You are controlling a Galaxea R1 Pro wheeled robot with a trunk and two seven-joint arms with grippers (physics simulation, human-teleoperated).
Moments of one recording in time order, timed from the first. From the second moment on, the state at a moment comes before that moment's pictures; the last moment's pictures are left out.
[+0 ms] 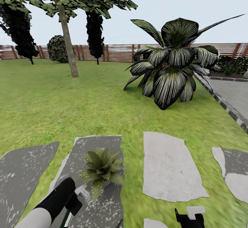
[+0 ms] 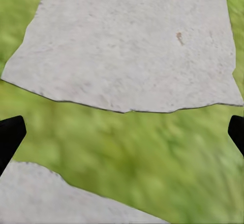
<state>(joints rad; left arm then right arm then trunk) -0.56 0.09 -0.15 -0.61 -0.69 0.83 -0.69 -0.40 -0.13 -0.04 -0.13 0.10 -0.49 -0.07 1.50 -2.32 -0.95</state>
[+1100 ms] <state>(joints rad) -0.56 0.09 -0.16 -0.61 -0.69 0.83 -0.69 -0.40 -0.12 -0.04 -0.13 0.10 -0.49 -0.07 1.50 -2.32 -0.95</state>
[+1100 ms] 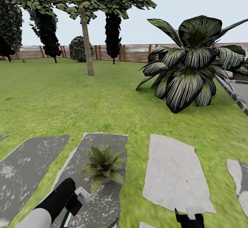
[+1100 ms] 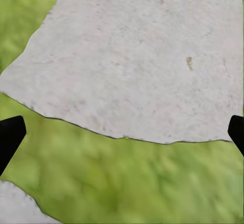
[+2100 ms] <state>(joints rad) -0.56 0.09 -0.15 -0.62 -0.69 0.83 -0.69 -0.40 -0.12 -0.04 -0.13 0.10 -0.49 -0.07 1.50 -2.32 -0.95</state>
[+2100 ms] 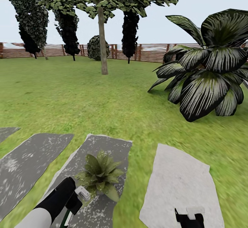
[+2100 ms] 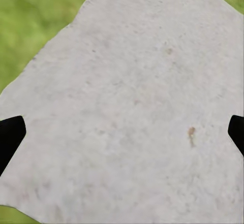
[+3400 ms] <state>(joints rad) -0.56 0.09 -0.15 -0.63 -0.69 0.83 -0.69 -0.40 -0.12 -0.04 -0.13 0.10 -0.49 -0.07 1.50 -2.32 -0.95</state>
